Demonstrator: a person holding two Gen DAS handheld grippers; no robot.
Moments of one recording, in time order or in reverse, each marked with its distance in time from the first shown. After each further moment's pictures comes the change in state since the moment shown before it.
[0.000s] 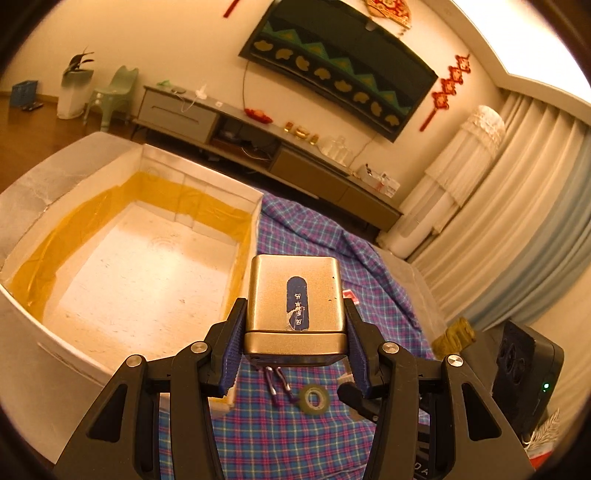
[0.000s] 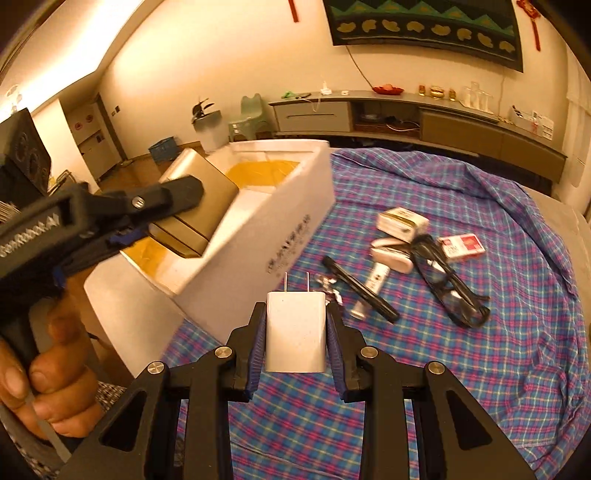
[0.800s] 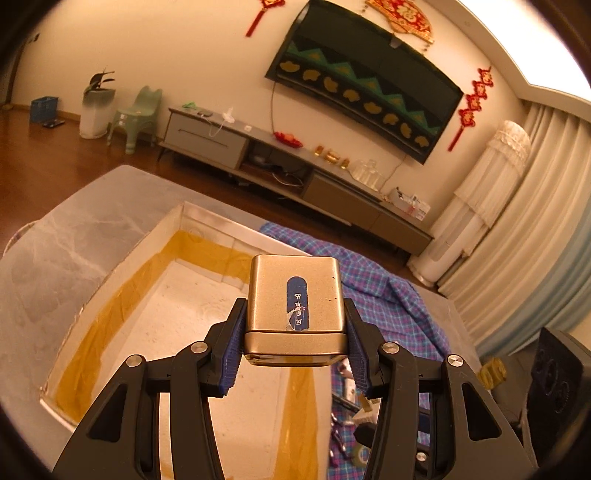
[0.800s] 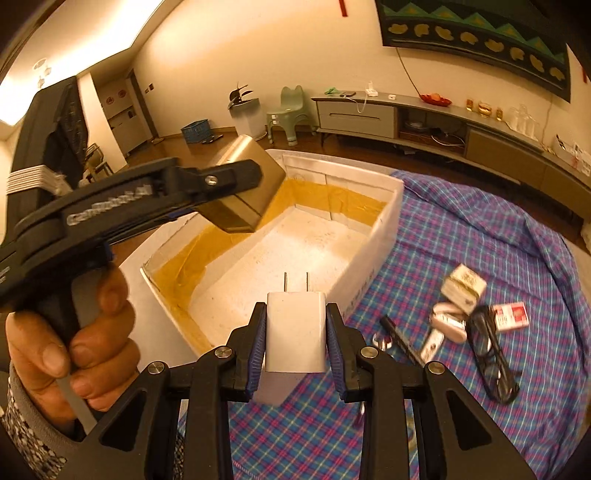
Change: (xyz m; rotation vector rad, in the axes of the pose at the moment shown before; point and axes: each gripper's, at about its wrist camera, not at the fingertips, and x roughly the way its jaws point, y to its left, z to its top) left arm 0.025 0.054 0.081 -0.008 -0.069 0.115; right arm 0.041 0.056 0.077 -0.129 0.045 0.084
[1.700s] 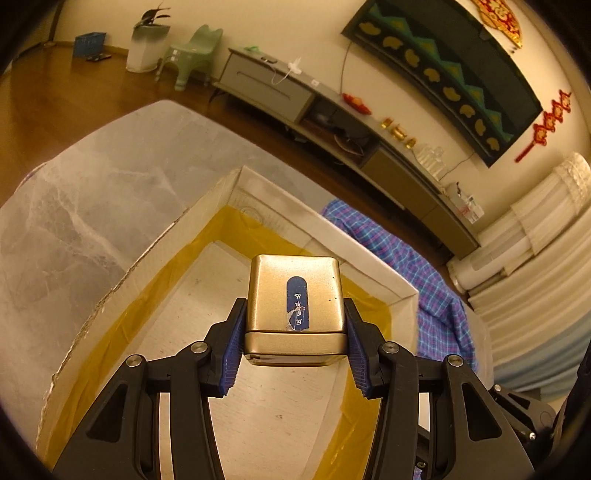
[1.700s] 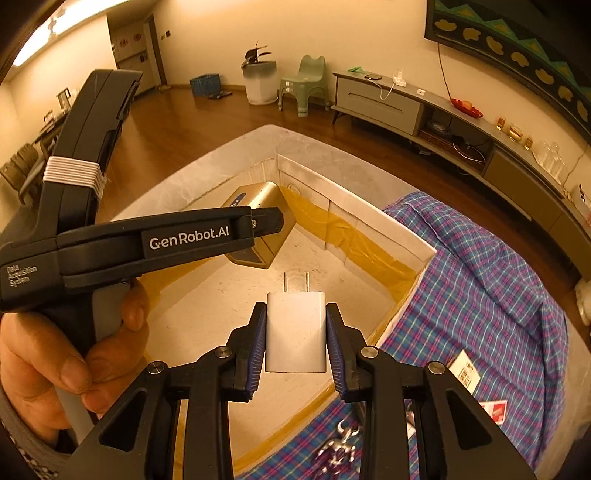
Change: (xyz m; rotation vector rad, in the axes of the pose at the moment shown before) left arm 0.109 0.065 0.030 -0.204 0.199 0.154; right arm 0.097 -0.007 0.090 -0.174 0.158 -0.055
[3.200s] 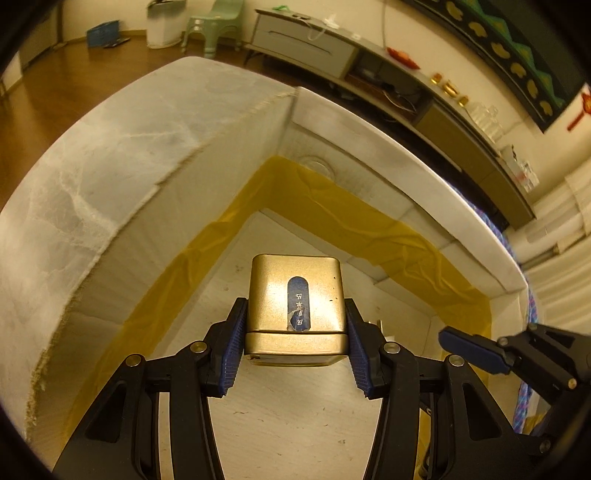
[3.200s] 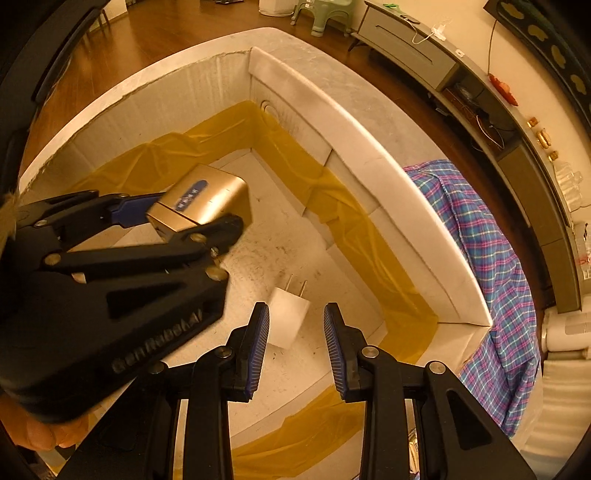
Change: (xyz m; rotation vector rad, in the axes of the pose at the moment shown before) left arm 0.064 0.028 0.008 0.010 0.148 0.207; right arm 0.111 -0.010 0.038 -0.173 0.335 -0.106
